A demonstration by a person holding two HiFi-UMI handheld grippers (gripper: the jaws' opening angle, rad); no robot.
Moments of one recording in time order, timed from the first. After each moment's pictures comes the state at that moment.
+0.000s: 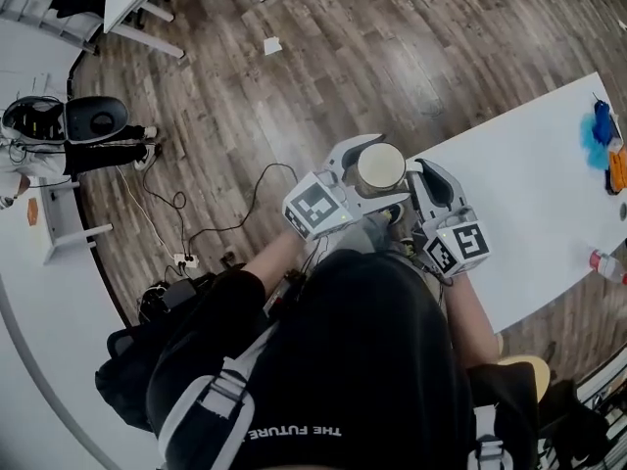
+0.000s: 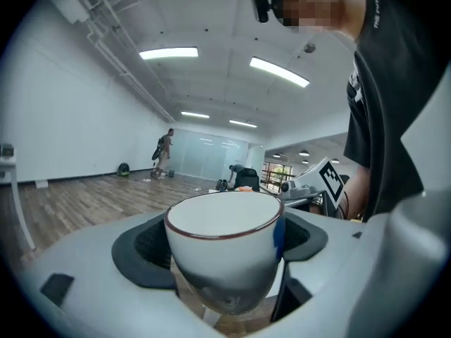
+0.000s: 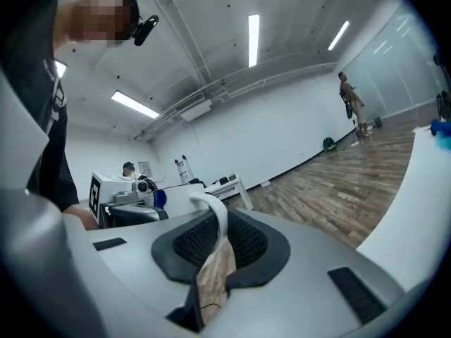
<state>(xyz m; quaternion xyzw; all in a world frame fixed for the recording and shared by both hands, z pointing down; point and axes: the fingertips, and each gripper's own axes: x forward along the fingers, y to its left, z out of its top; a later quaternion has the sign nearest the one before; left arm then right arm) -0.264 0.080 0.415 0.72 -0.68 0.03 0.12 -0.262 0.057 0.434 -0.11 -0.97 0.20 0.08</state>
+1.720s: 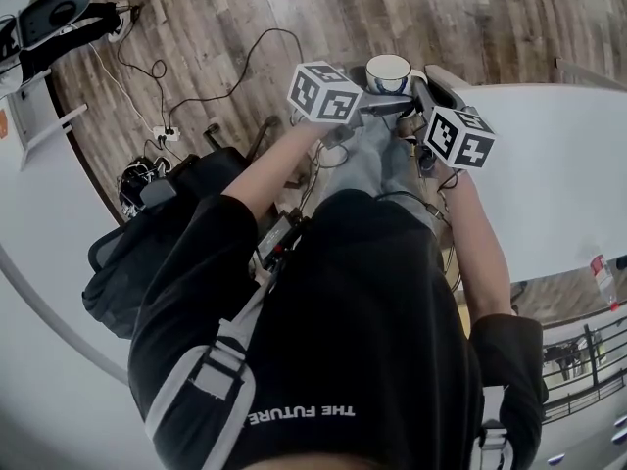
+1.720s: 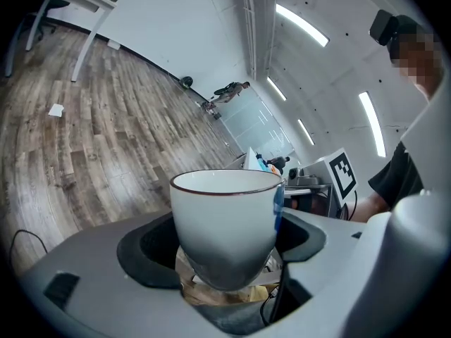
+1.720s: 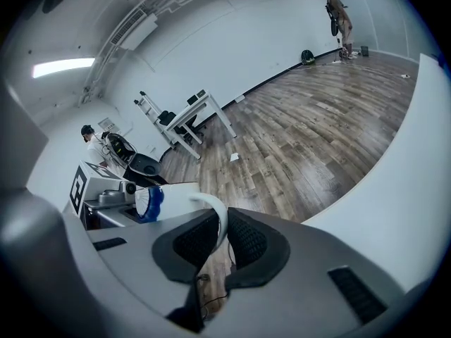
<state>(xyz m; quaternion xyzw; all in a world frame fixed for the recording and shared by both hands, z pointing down) -0.315 0.176 0.654 0.57 -0.62 -0.17 0.51 -0.323 0.142 0.663 -0.09 -0.85 0.27 0.45</state>
